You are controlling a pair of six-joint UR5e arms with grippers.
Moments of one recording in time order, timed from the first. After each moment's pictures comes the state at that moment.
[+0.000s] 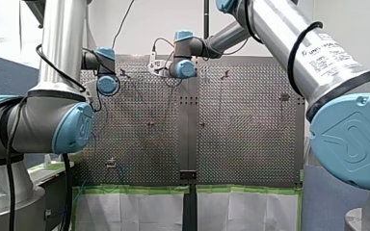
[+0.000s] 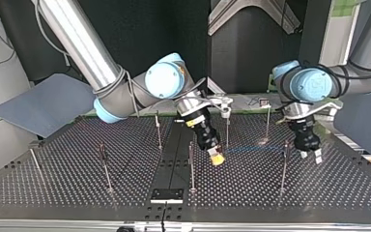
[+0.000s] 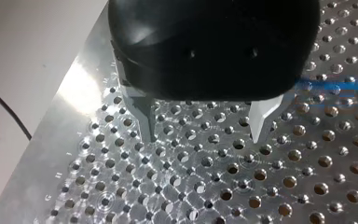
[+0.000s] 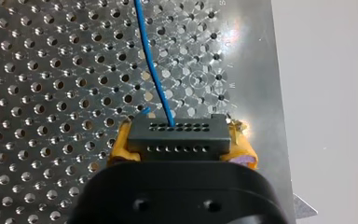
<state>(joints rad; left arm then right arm) 0.11 -1.74 -1.83 -2.55 -1.82 -1.90 2.42 -0.91 0.95 -0.21 1.53 1.66</state>
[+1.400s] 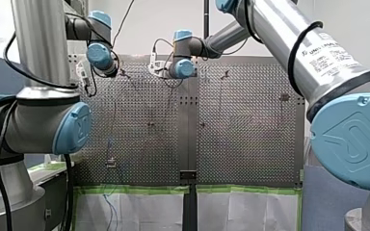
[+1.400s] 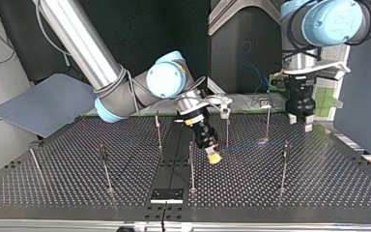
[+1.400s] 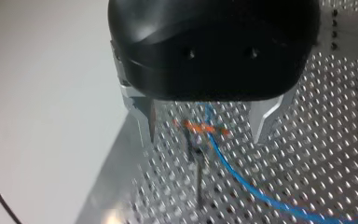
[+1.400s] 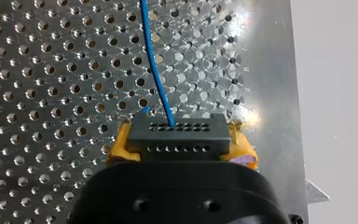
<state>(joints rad) 0.06 -1.35 -1.98 -2.92 -1.69 -1.86 2.42 -0.91 0.95 -0.18 1.57 1.66</state>
